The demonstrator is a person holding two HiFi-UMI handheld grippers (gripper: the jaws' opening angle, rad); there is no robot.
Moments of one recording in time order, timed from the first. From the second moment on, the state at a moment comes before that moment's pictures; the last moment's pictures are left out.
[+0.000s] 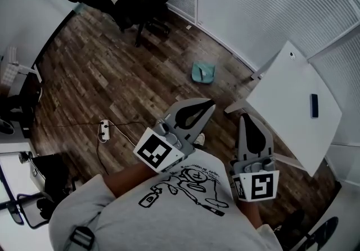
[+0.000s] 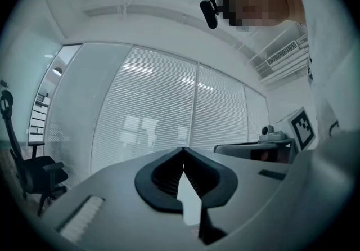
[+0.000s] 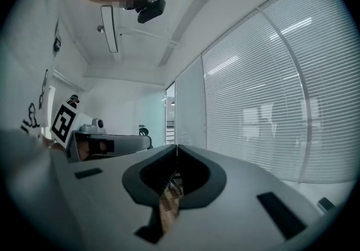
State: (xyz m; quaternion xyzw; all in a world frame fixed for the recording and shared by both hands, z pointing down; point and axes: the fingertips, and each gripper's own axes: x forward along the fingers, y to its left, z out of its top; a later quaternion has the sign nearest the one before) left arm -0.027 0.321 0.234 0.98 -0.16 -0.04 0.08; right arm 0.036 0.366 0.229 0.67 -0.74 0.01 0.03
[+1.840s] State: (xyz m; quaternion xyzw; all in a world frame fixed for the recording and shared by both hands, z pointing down) left arm -0.005 -0.056 0.259 0.97 -0.22 -0.04 0.10; right arm 0.058 -0.024 0.246 0.61 -0.79 0.02 0.07
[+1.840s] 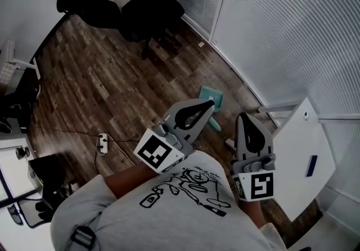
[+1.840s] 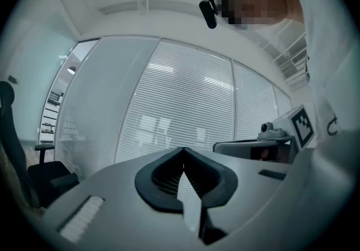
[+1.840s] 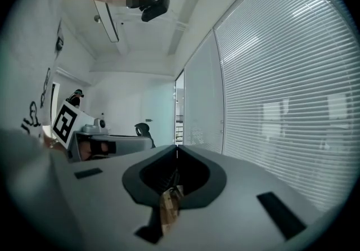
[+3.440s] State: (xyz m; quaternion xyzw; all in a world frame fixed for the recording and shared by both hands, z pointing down) left arm 0.052 -0.048 0.276 0.97 -0.23 -0.02 0.11; right arm 0.124 -0.011 0.275 0.60 -0.79 0.04 0.09
